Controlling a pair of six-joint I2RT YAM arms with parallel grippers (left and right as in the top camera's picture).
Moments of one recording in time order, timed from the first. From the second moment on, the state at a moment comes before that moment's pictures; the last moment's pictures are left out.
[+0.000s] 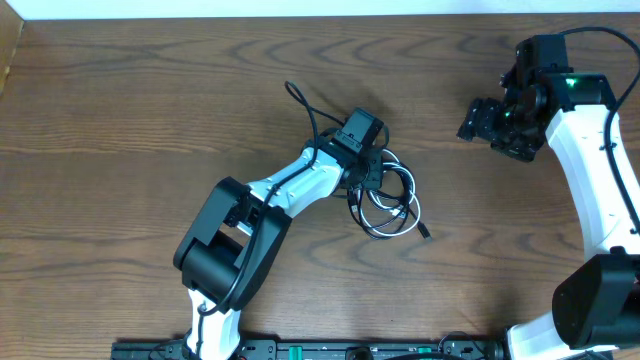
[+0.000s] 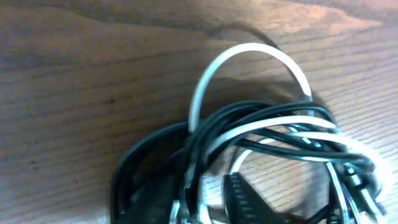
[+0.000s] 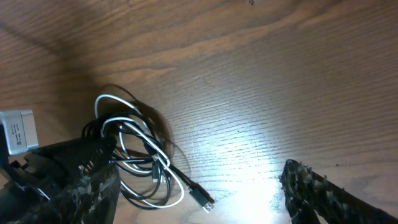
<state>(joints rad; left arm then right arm) -0.62 2.02 1.27 -0.41 0.17 -0.53 0.03 1.70 1.52 -1.12 -0.16 0.40</state>
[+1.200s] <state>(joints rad) -0.51 1.95 1.27 -0.47 1.01 -0.19 0.03 1.70 1.52 -1.16 -0.41 0.17</state>
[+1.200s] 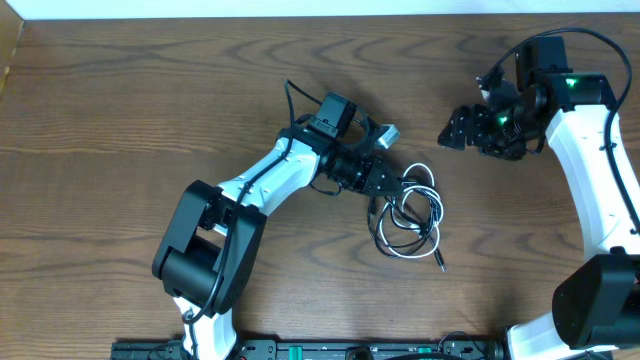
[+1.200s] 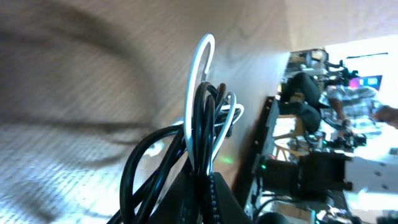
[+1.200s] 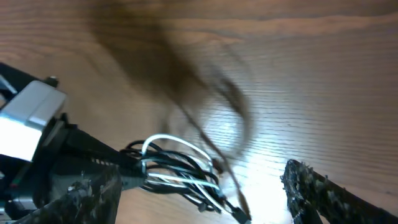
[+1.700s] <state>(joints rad) -0.45 1.79 1.27 -0.43 1.19 -0.15 0.03 1.70 1.52 -1.09 -0.58 0.11</state>
